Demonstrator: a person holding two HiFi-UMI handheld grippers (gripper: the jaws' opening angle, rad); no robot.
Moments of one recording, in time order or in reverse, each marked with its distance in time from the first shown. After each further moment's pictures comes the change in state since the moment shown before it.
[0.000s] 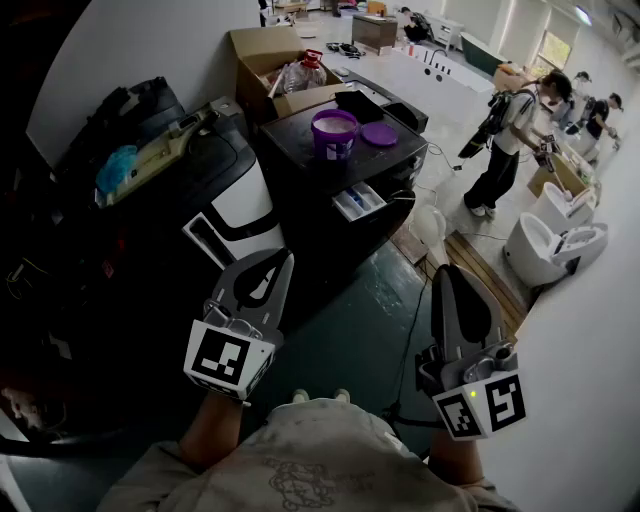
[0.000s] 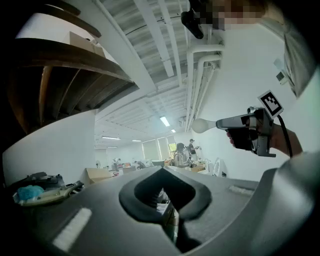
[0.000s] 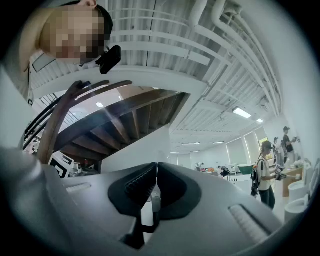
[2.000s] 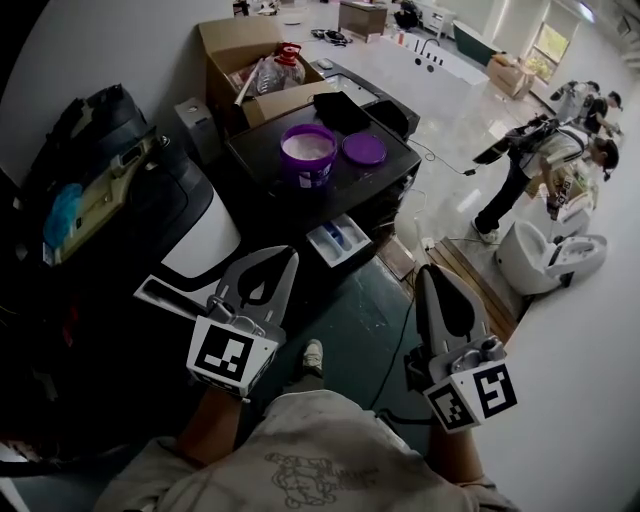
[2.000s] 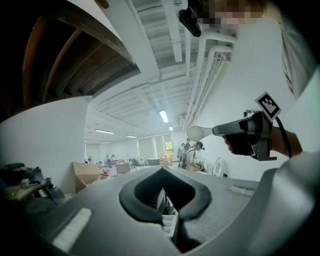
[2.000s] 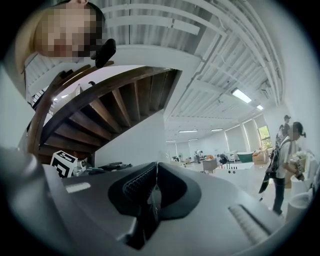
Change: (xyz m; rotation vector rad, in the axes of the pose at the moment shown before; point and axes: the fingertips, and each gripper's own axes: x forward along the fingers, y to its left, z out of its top) left arm 0.216 0.066 -0.049 -0.033 -0.005 -0.075; right arm 0.170 -0.136 -0.078 0.049 0.129 -0.005
